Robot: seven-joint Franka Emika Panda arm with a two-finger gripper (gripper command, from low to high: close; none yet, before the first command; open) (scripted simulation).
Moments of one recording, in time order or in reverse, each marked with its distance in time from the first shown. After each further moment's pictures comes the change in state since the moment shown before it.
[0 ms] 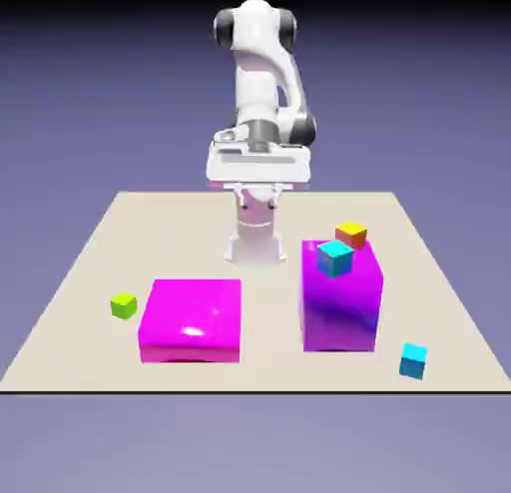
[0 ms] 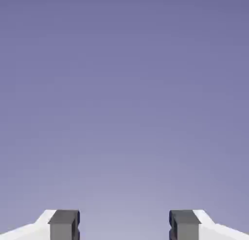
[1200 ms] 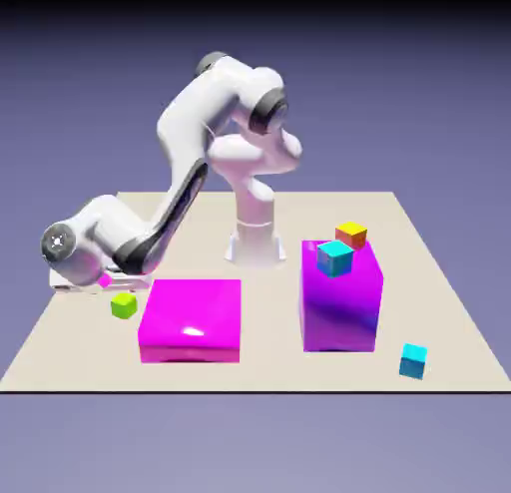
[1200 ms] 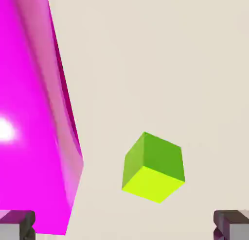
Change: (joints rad) arm 0.077 1.291 -0.788 0.959 0.143 -1.339 -0.664
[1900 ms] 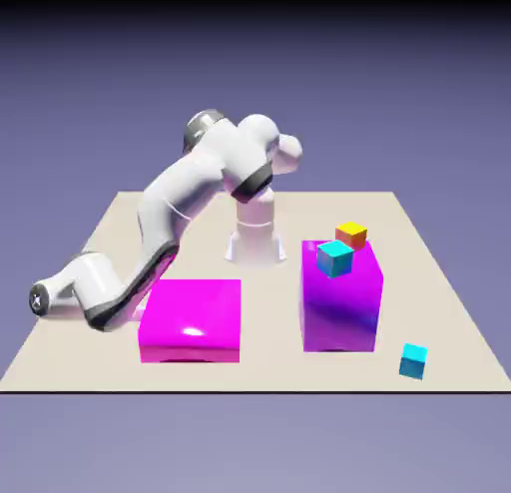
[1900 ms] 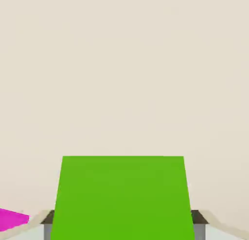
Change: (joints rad) arm -0.100 0.321 -0.070 0.112 0.228 -0.172 0.094
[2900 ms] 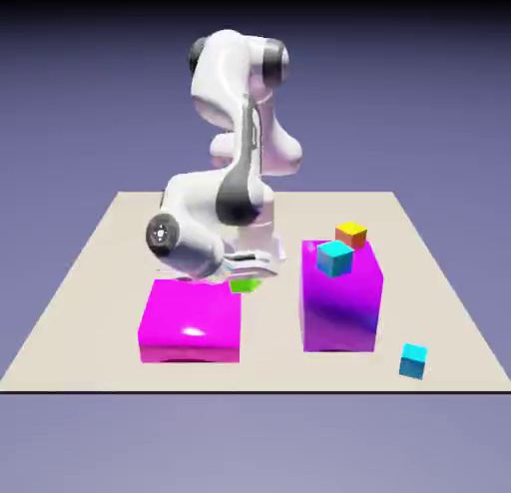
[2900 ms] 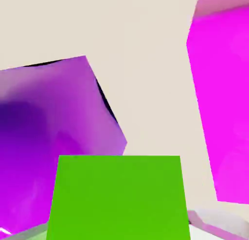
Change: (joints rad) arm -0.196 -0.812 0.988 -0.258 -0.044 -0.031 0.671
